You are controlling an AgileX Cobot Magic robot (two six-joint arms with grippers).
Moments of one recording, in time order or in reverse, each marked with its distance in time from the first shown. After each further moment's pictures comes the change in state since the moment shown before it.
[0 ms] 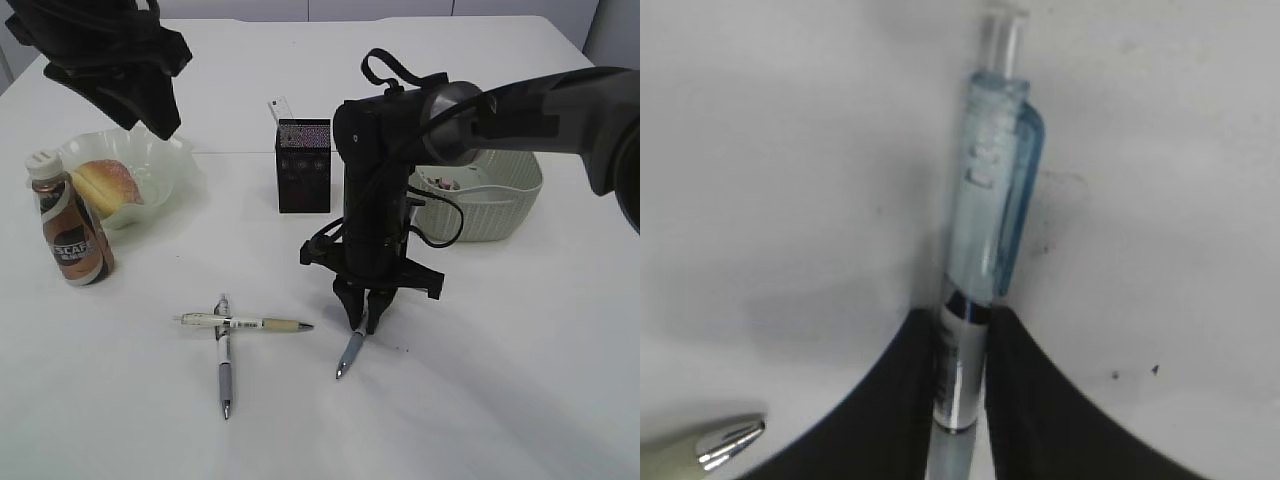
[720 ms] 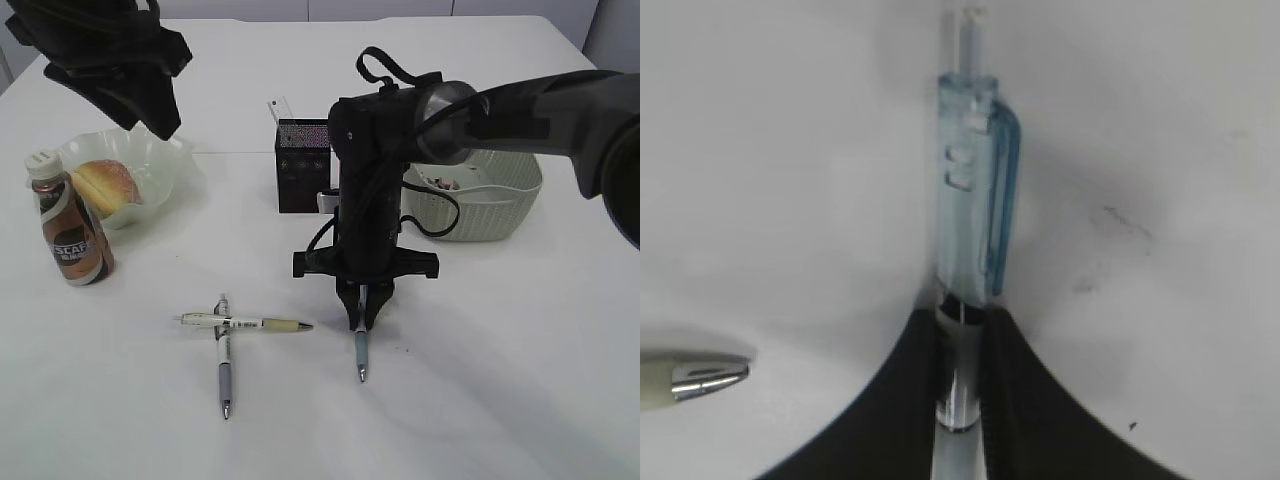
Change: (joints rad) left arm 0.000 0.000 0.000 0.000 0.000 0.000; right arm 0.000 0.014 -0.037 0.000 0.012 -0.355
